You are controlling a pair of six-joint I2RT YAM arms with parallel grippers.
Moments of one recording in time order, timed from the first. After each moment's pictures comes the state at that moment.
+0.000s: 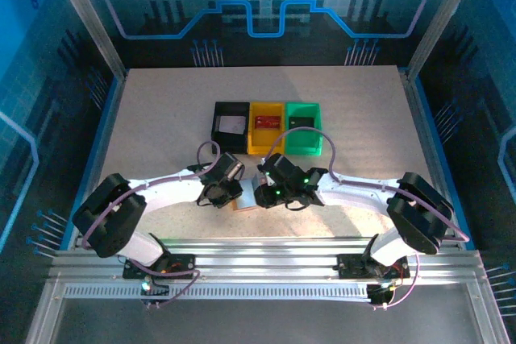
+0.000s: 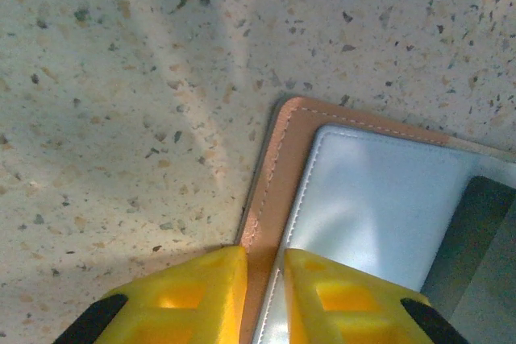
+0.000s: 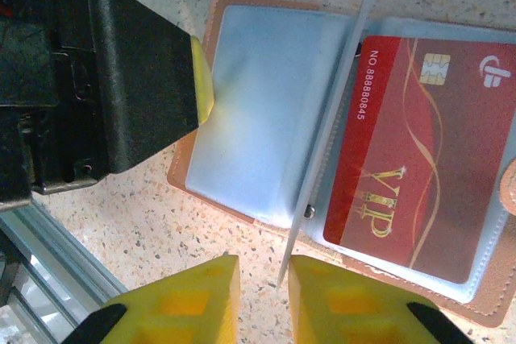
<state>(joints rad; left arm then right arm) -0.68 1.49 0.70 -0.42 0.00 -1.26 0.94 1.52 0.85 -0.29 -0.14 0.62</state>
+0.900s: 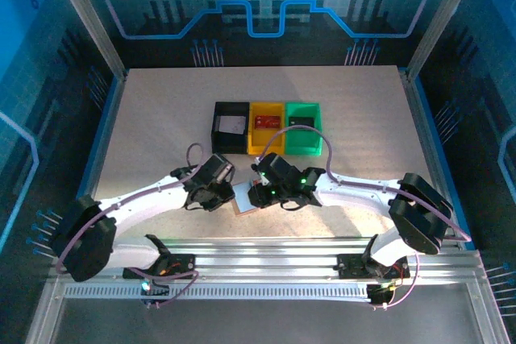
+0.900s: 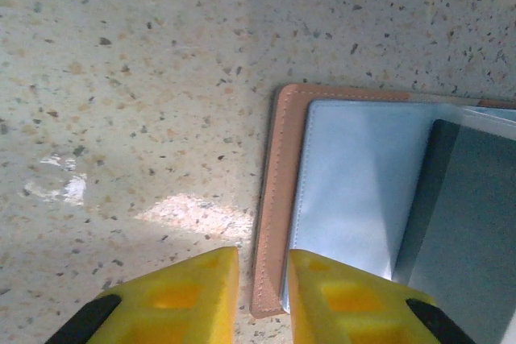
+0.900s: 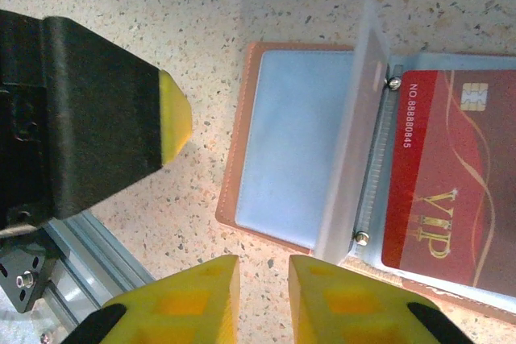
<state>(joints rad) -0.67 1.28 0.67 -0.59 0.02 -1.24 0.98 1.52 0.89 -0.29 -0.14 0.62</state>
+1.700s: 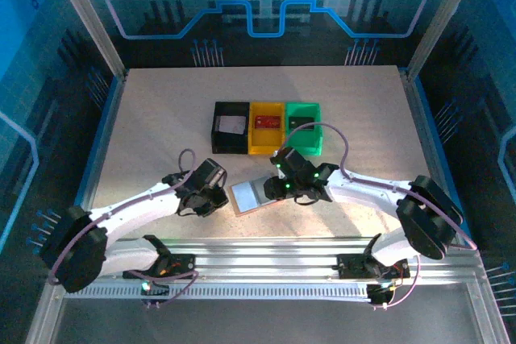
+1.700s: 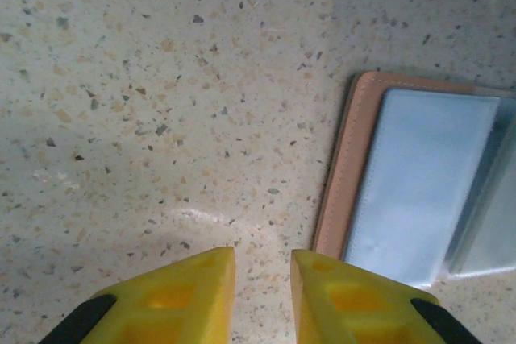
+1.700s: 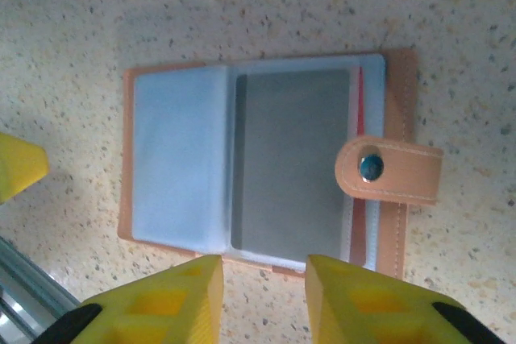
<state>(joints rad) -0.65 1.22 0.60 -0.60 0.03 -1.24 0.85 1.46 0.82 -0.34 -0.11 0.62</state>
